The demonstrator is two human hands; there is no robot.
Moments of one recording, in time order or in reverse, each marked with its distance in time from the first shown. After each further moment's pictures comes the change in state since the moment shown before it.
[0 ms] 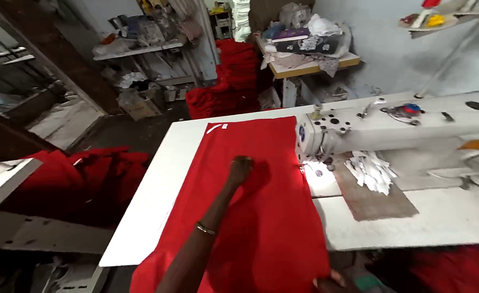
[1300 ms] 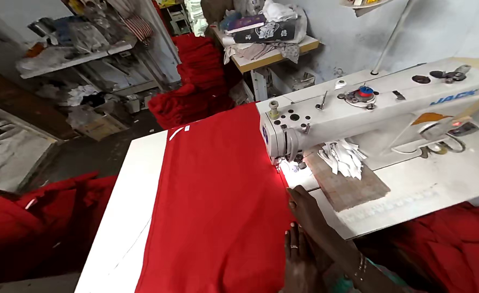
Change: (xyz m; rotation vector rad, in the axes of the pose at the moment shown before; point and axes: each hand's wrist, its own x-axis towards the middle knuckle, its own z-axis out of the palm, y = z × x) left_hand -0.176 0.023 0.201 0.591 0.168 0.638; right_hand 0.136 -0.052 -0.014 -0.862 0.498 -0.736
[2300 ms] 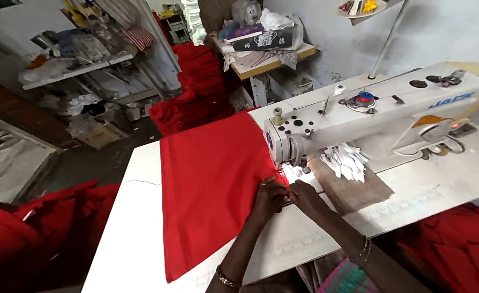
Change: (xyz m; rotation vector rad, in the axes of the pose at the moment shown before) left_hand 0.126 -0.131 -0.019 -0.623 -0.171 0.001; right_hand 0.047 0.002 -0.019 -0.022 -0.370 0.049
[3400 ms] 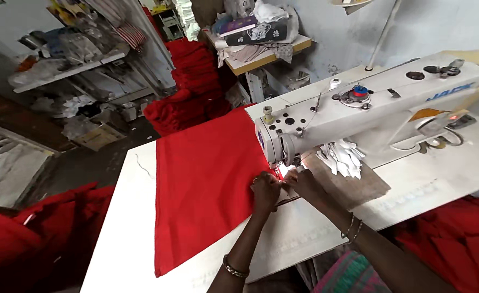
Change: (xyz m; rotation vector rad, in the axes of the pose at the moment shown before) left_hand 0.033 0.033 0.006 0.149 0.070 -0.464; right_hand 0.024 0.027 -0.003 0.171 0.182 -0.033
